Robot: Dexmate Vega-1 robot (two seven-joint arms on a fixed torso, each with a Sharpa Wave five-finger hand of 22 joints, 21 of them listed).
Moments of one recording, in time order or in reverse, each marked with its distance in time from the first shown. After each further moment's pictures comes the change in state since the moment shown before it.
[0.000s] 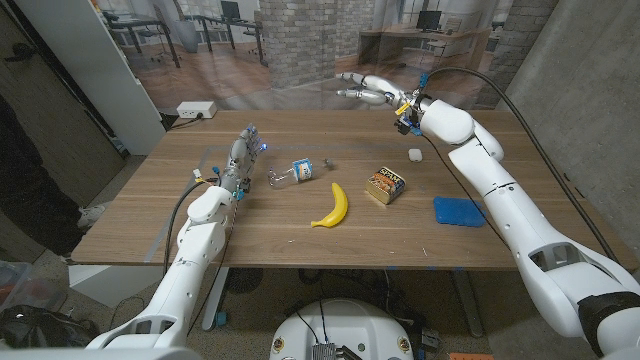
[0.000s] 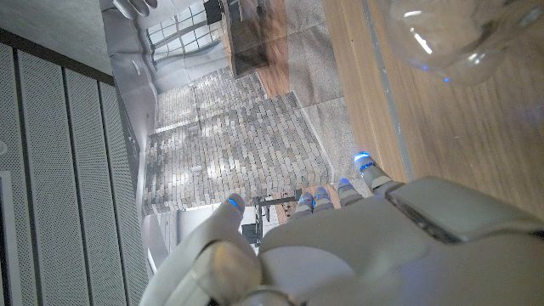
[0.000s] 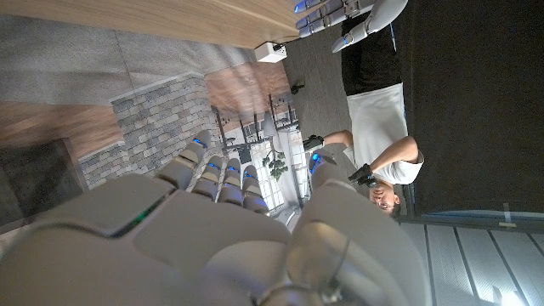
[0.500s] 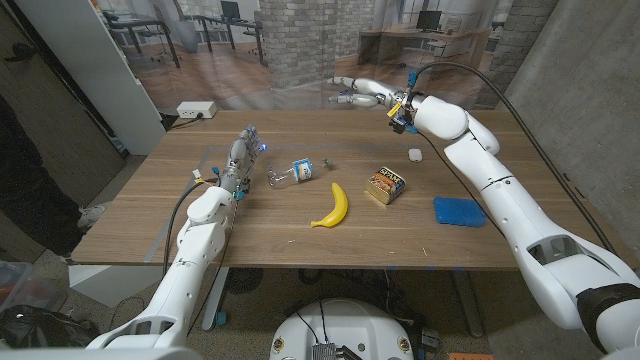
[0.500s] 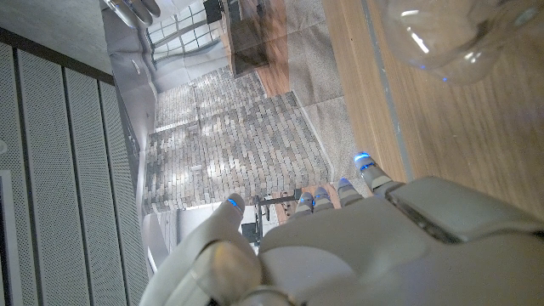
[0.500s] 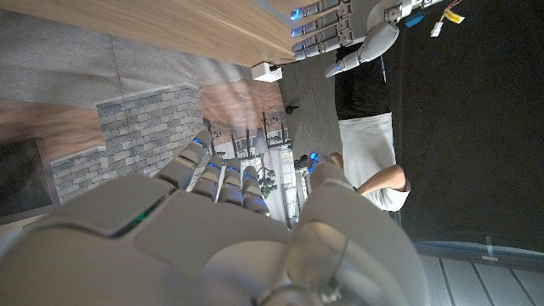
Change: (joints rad) left arm 0.002 0.000 -0.002 0.000 -0.001 -0.002 0.000; left_hand 0.000 0.000 -0.004 -0.004 0.000 0.000 0.000 0.000 0.000 0.000 0.000 0.000 0.000 0.000 0.000 0.000 0.000 0.000 0.000 -0.001 0.000; right arm 0.036 -0.008 -0.042 -0.004 -0.066 0.006 0.045; right_hand 0.010 0.000 0.003 -0.011 0.000 -0.009 0.002 0.000 0.000 -0.004 -0.004 0.000 0.000 0.000 0.000 0.000 0.000 0.000 0.000 0.000 -0.002
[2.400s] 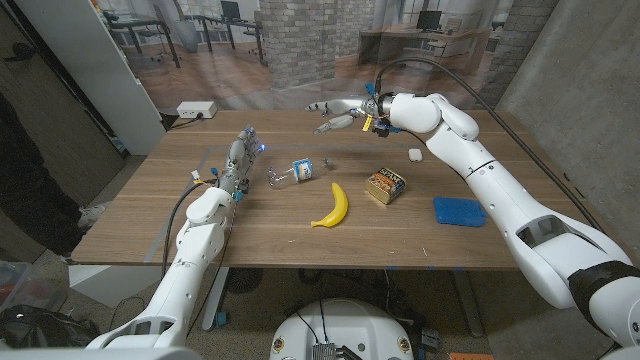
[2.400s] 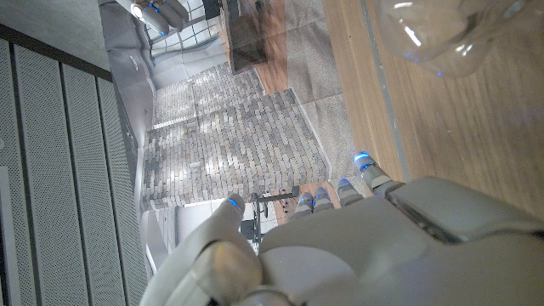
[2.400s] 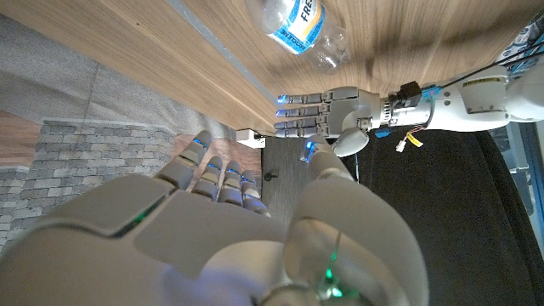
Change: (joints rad) left arm -0.003 0.000 -0.006 0.011 -0.005 -0.002 -0.003; left_hand -0.002 0.002 0.000 0.000 0.000 0.000 0.000 0.000 0.000 0.000 0.000 0.000 0.000 0.000 0.000 0.000 0.000 -0.003 0.011 -0.011 0.005; right arm 0.102 0.006 -0.148 0.003 -0.235 0.013 0.148; right_hand 0.117 -0.009 0.030 -0.047 0.000 -0.052 0.016 -0.004 0.000 -0.031 -0.001 0.000 0.000 -0.009 -0.002 0.000 0.000 -0.004 0.004 -0.006 0.000
